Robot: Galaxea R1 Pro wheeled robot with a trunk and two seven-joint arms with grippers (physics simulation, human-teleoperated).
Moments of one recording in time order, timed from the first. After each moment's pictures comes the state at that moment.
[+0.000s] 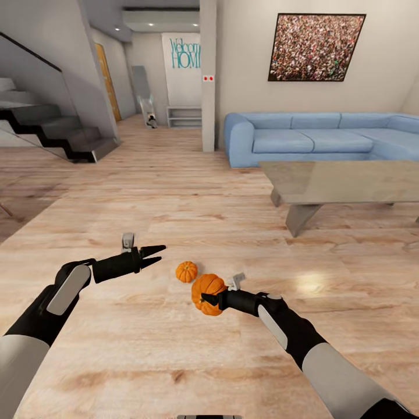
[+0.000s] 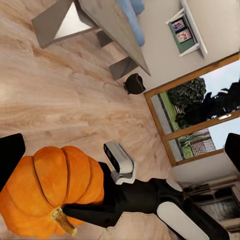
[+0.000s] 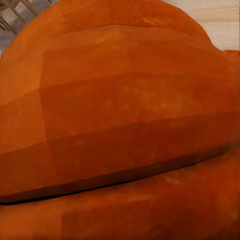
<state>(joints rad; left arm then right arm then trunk) -0.74 0.33 -0.17 -1.09 1.05 0.91 -0.63 -0.73 -0.02 0.46 -0.72 -0.45 0.25 0.55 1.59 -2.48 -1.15</state>
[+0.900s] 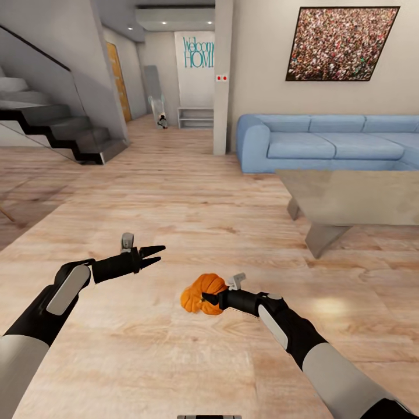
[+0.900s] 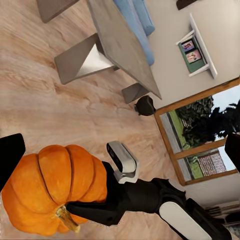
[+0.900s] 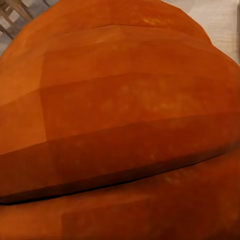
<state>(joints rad) -0.74 0.33 -0.17 -1.09 1.04 0.90 -0.63 -0.73 -0.02 0.46 -0.72 -0.45 0.25 0.55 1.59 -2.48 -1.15</state>
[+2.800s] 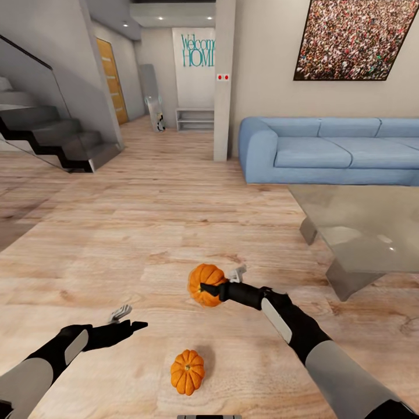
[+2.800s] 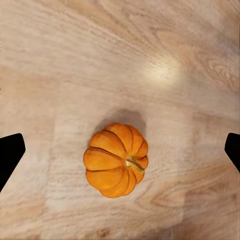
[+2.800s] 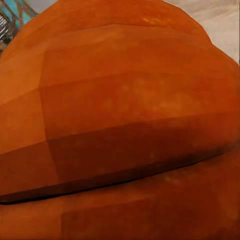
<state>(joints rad) -0.73 0.29 -0.23 -0.29 0.57 0.48 -0.63 -0.73 -0.03 0.43 -0.78 -0.54 0.27 0.65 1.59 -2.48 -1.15</state>
